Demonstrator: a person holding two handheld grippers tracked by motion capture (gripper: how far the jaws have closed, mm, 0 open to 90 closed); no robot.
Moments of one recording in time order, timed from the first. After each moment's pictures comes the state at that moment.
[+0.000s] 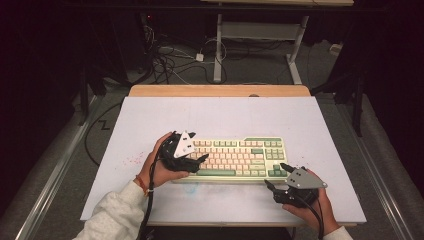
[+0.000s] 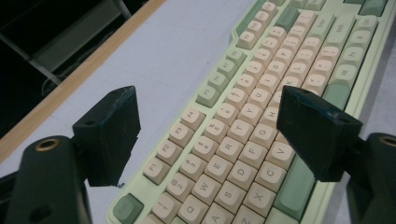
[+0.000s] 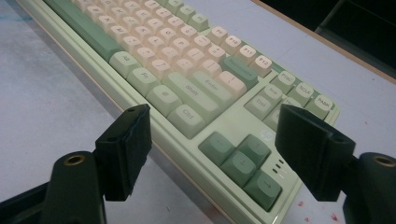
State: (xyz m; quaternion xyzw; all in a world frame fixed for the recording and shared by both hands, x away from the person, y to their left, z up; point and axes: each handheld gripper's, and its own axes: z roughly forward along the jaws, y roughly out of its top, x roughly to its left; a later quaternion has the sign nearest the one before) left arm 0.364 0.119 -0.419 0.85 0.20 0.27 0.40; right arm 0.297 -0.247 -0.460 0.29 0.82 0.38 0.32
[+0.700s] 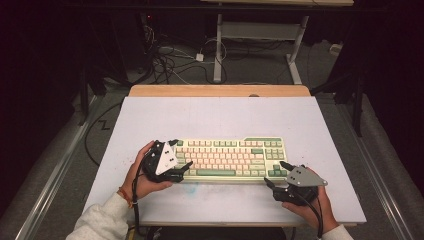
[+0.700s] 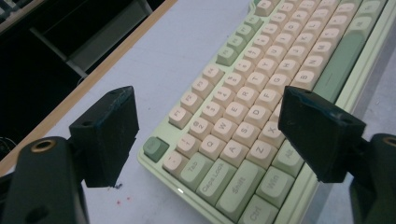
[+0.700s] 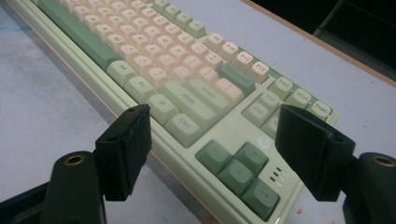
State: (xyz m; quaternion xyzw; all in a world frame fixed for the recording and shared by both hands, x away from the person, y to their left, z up) left arm 0.336 0.158 -0.437 0.84 0.21 0.31 0.38; right arm 0.301 -0.246 -0.457 0.29 0.81 0.39 0.31
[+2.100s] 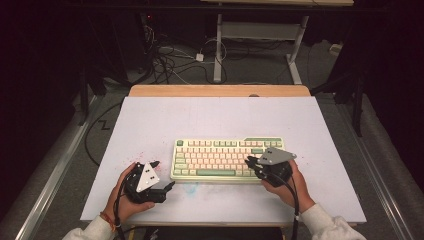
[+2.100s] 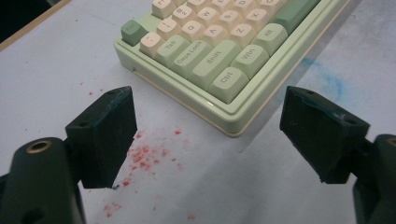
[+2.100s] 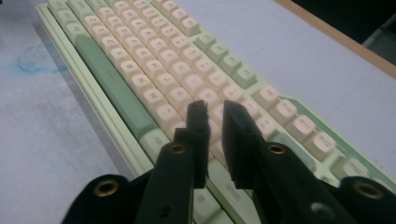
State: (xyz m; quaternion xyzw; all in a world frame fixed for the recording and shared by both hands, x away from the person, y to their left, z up) left arm 0.299 0.200 -0.476 0.85 0.28 0.26 0.36; right arm 0.347 -0.184 -0.437 0.25 0.86 0.38 0.24
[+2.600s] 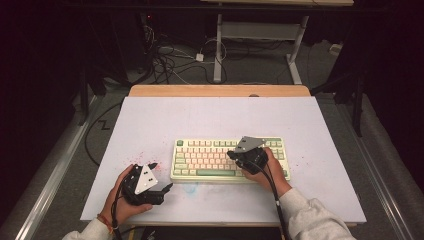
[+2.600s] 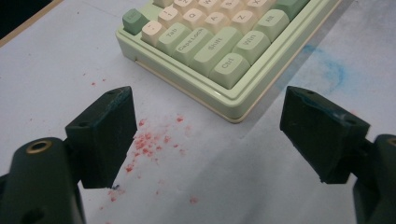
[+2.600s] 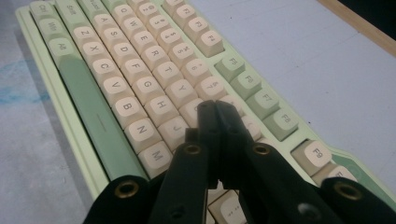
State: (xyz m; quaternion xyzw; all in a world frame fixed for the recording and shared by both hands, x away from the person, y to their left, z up) left arm 0.295 0.204 -0.477 0.86 0.28 0.26 0.35; right arm 0.386 -0.133 -0.446 0.23 0.88 0.36 0.21
